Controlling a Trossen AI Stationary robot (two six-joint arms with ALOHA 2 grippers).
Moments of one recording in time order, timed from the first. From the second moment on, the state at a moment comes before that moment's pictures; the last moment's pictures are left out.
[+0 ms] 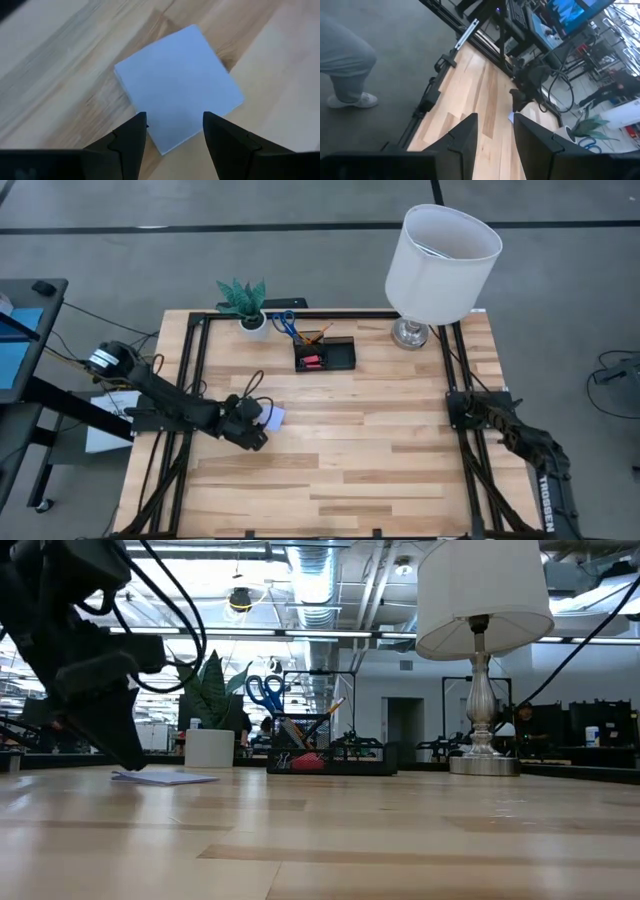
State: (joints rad) left arm -0.42 1.37 0.50 -0.31 -0.47 -1.05; right arm 1.38 2.15 2.30 -1.57 1.15 0.63
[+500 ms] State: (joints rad) left arm -0.43 1.31 0.50 -0.38 -0.44 -1.08; right arm 1.40 2.15 2.30 -1.57 1.13 0.65
